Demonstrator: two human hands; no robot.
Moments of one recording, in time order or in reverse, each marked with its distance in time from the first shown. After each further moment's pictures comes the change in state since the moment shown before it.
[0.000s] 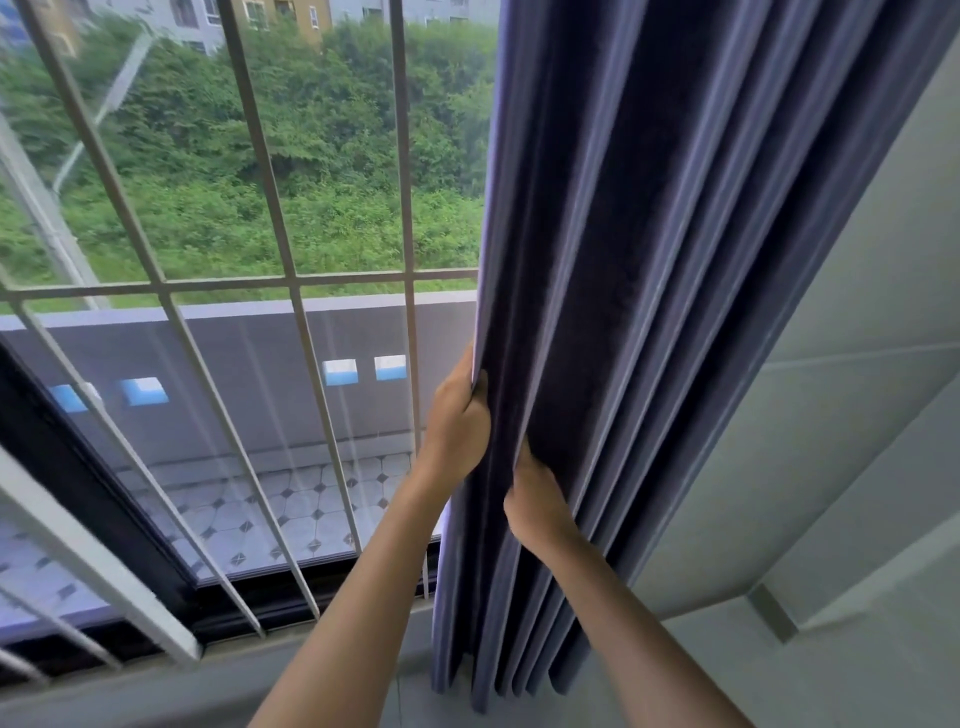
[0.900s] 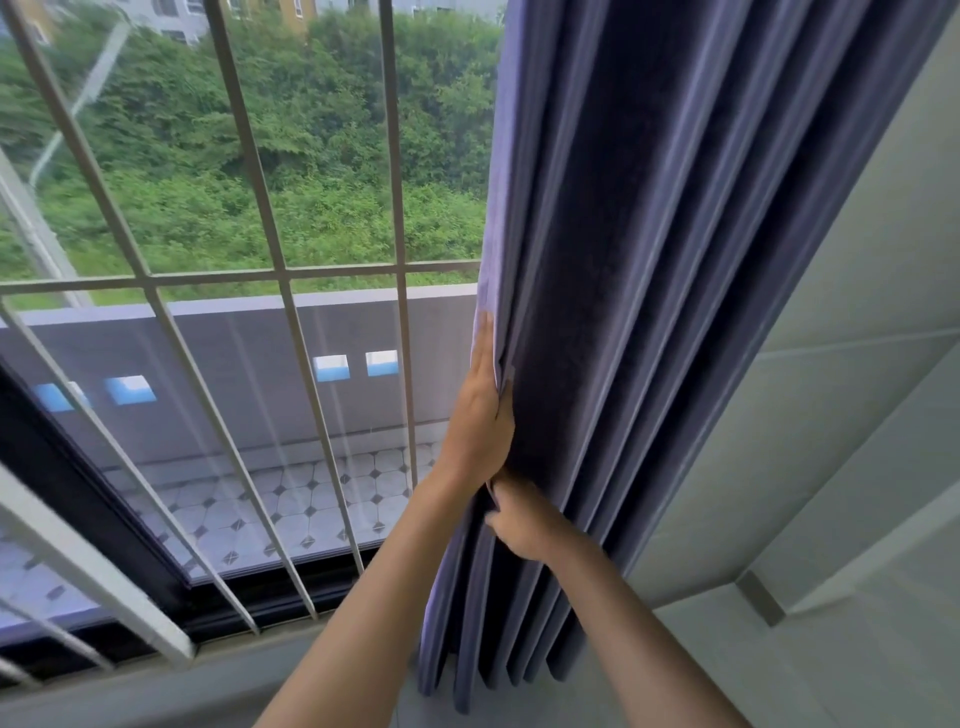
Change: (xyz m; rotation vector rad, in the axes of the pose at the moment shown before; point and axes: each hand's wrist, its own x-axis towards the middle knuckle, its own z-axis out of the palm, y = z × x) left_hand 0.004 -0.028 0.024 0.178 -0.050 0.056; right_hand -0.010 -0.007 -0.006 -0.187 -0.329 0.101
